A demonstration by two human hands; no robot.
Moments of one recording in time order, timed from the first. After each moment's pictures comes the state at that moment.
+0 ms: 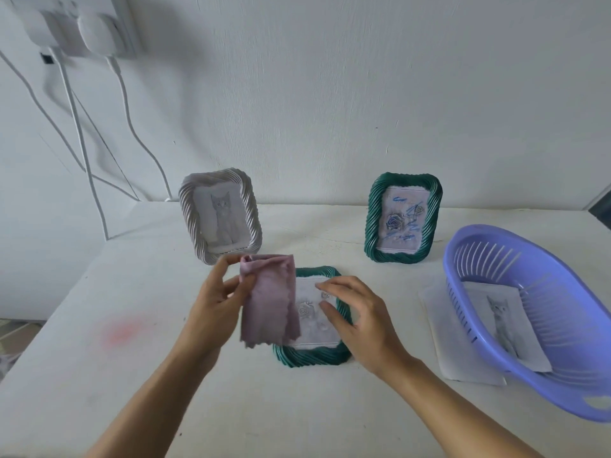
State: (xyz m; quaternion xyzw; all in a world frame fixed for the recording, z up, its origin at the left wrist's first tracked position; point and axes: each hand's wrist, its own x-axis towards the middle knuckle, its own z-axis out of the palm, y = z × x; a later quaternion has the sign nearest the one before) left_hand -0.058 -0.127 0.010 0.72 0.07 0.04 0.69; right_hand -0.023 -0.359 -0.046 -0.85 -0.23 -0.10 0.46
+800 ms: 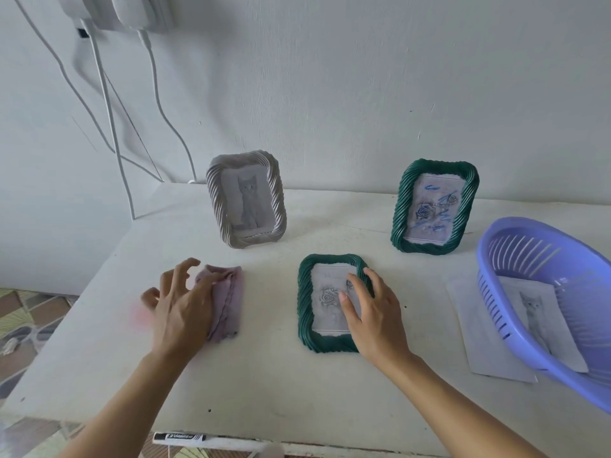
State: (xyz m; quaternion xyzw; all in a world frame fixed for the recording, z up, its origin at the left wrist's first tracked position) left_hand -0.068 -0.016 -0.078 0.97 0.12 0.18 0.07; right_hand -0.021 -0.333 -0.094 -0.97 -0.07 -0.02 0.24
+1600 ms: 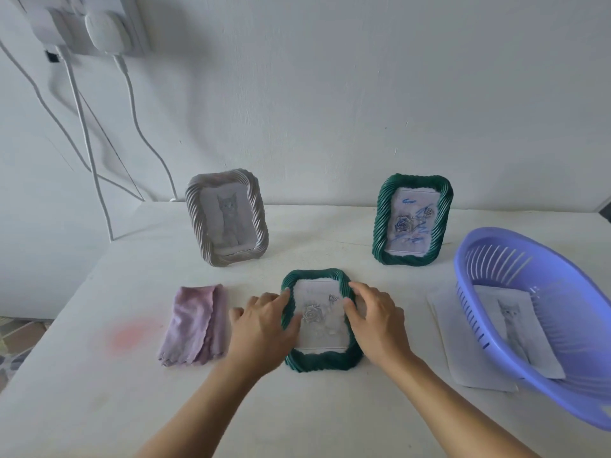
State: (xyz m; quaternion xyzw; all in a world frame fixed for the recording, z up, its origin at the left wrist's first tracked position) left_hand -0.045 -0.155 -0.046 0.98 0.05 -0.01 0.20; right_hand -0.006 -0.355 -0.068 -0.95 -0.02 -0.01 0.30
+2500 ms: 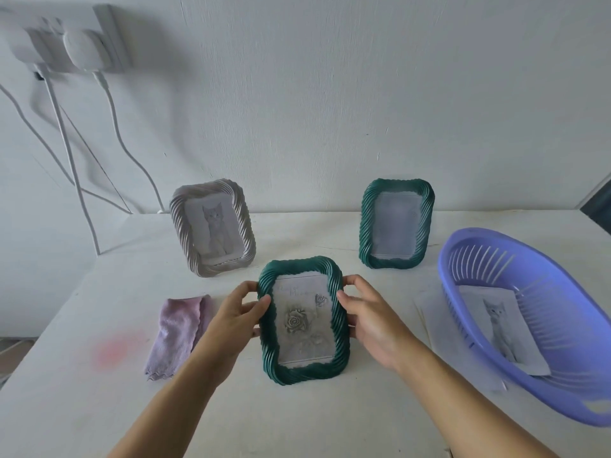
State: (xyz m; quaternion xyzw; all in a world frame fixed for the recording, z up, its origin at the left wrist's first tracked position) left_hand -0.040 -0.141 -0.010 0.71 0.15 -0.09 0.68; right_hand -0.001 -0.366 -0.025 -0.63 0.05 0.23 0.74
